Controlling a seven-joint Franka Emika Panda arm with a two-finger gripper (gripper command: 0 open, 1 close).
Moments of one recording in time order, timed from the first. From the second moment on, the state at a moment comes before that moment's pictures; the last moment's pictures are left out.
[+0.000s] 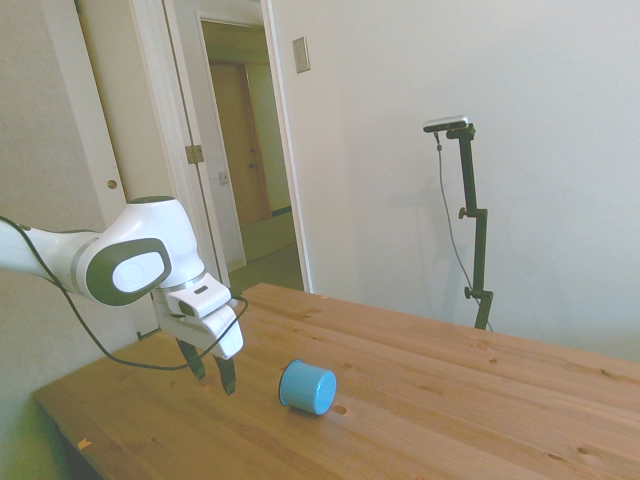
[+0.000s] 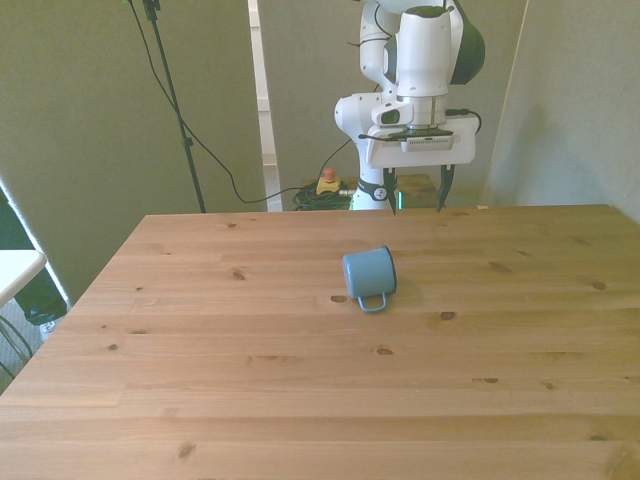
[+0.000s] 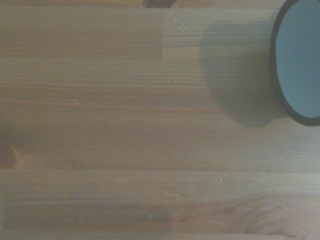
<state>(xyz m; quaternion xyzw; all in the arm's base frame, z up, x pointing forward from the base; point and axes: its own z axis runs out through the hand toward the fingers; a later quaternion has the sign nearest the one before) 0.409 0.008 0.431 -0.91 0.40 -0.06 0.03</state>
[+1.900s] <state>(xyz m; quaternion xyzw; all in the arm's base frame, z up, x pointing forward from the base) 0.515 0.027 0.391 -0.85 0.37 -0.23 -0.29</state>
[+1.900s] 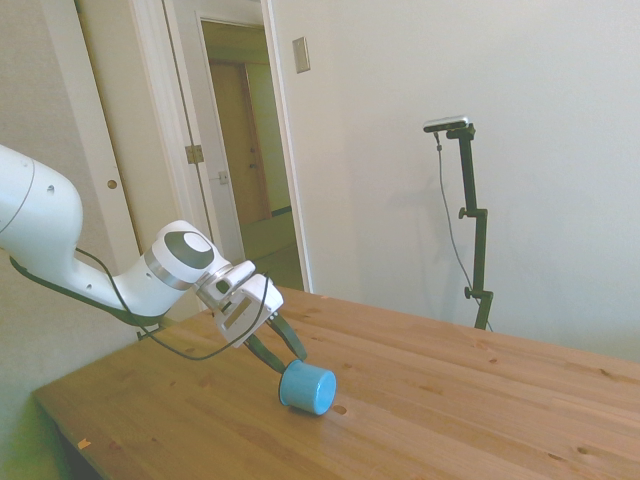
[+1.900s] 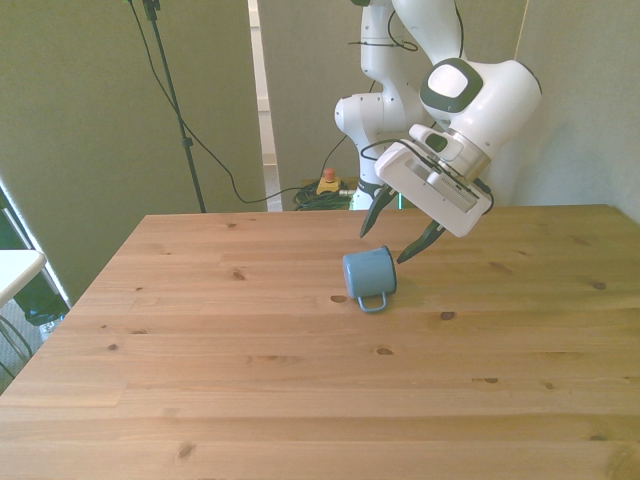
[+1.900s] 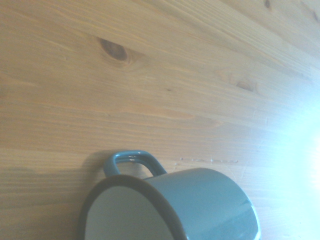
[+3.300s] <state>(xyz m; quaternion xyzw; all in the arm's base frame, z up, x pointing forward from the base) 0.542 0.018 0.358 -0.80 0.41 -0.25 -0.36</state>
